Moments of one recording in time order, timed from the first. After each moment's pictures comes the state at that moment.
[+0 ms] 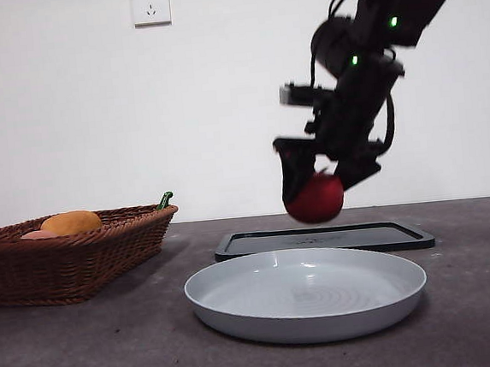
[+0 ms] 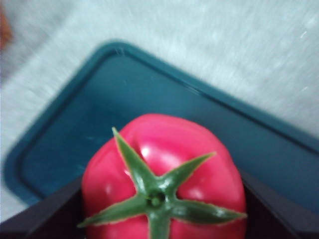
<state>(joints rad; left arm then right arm) -0.33 0.93 1.09 -1.04 0.52 0.09 0.36 2.01 1.47 -0.25 -0.16 -0.03</state>
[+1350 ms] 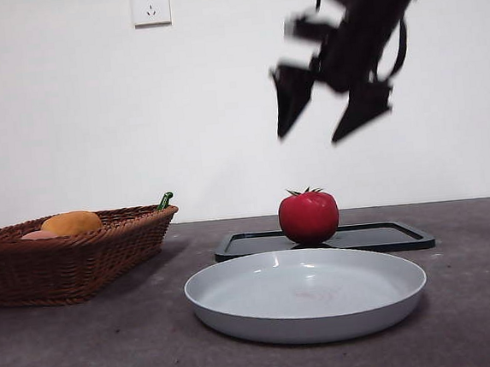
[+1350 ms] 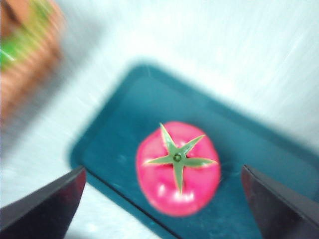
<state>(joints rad) -0.33 0.93 1.09 -1.05 0.52 0.09 0.35 1.82 1.56 -0.51 -0.22 -0.02</state>
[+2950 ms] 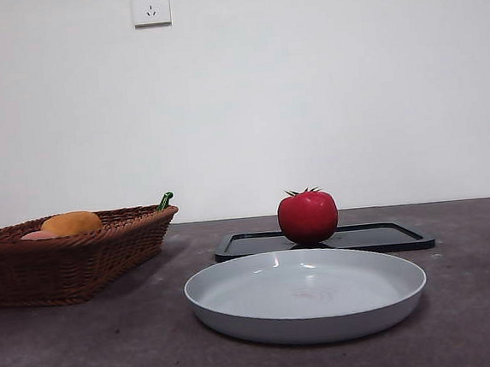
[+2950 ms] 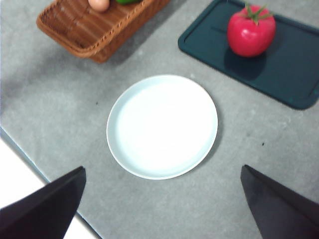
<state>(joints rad) -0.33 0.93 1.09 -1.06 0.52 0.09 0.44 0.76 0.99 -0.93 -0.30 0.03</state>
